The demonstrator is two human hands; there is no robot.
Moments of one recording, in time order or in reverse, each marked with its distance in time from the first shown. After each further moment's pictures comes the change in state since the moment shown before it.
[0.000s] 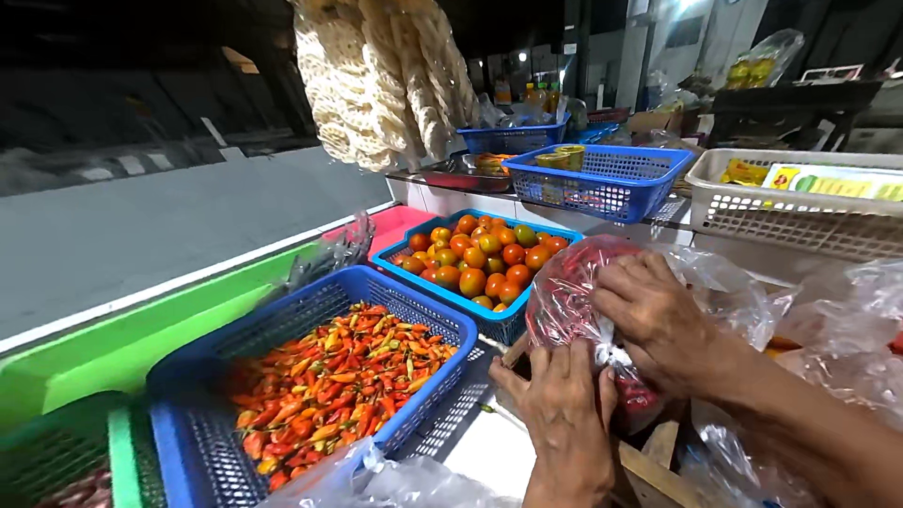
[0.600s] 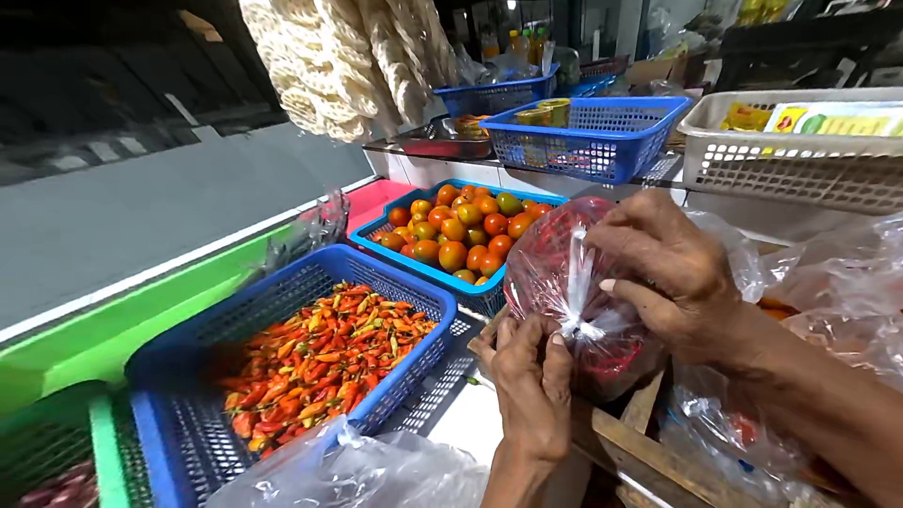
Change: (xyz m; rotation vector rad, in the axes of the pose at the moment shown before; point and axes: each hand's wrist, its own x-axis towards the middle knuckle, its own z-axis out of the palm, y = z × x) left_hand 0.001 -0.007 -0.014 -0.545 -0.059 -0.246; right_hand -0.010 0.003 -0.016 0.284 0.278 0.136
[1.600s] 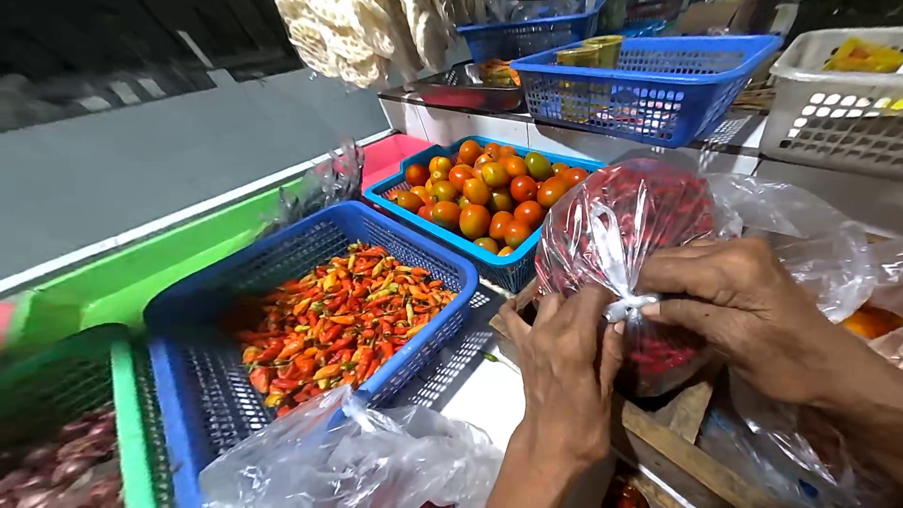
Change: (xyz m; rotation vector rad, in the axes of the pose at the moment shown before) left_hand 0.008 -0.002 -0.004 0.220 -0.137 0.173; right_hand -0.015 -0.007 0.005 0.153 -0.356 0.242
